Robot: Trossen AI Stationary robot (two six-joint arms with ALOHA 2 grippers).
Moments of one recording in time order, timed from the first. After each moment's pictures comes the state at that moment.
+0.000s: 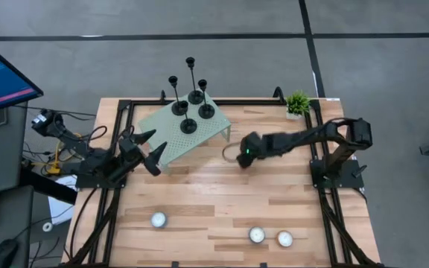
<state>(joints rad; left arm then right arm) -0.62 0.59 0.40 0.72 -1.31 0.25 -0.15 1.66 0.83 -0.42 0.27 0.81</state>
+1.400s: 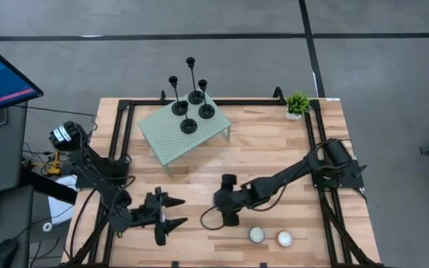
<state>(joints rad) -0.95 1.27 0.62 0.72 -1.10 -0.46 0.39 1.95 1.24 -0.26 0.28 0.24</state>
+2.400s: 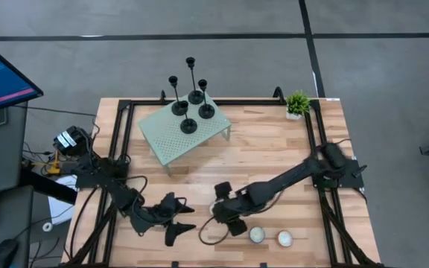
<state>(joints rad) -0.83 1.36 0.64 0.55 -0.75 -0.74 0.42 2.02 1.46 -0.53 0.16 -0.03</state>
